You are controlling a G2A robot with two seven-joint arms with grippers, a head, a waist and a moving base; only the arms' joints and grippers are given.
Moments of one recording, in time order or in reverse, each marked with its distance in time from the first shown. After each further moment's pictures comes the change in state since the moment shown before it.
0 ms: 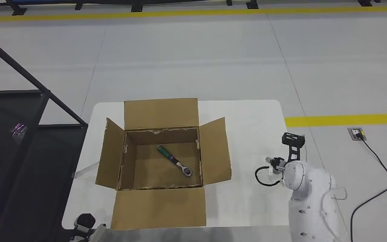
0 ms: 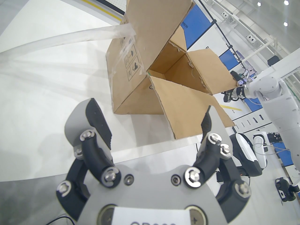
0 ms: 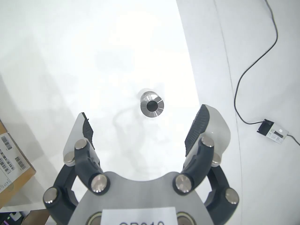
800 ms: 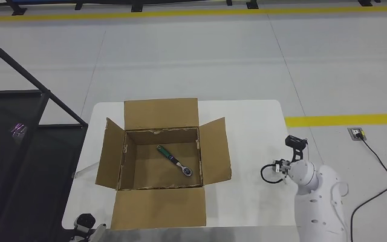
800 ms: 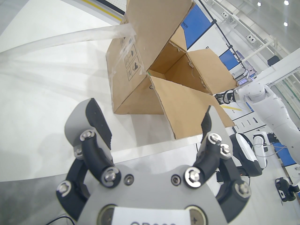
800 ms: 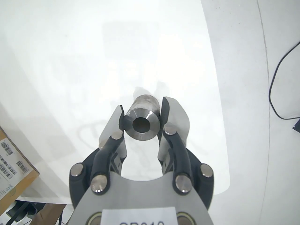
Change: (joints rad) left arm 0.000 0.000 0.000 0.000 0.000 0.000 0.000; right arm 0.061 0.044 0.084 0.162 0.188 -0.051 -0.109
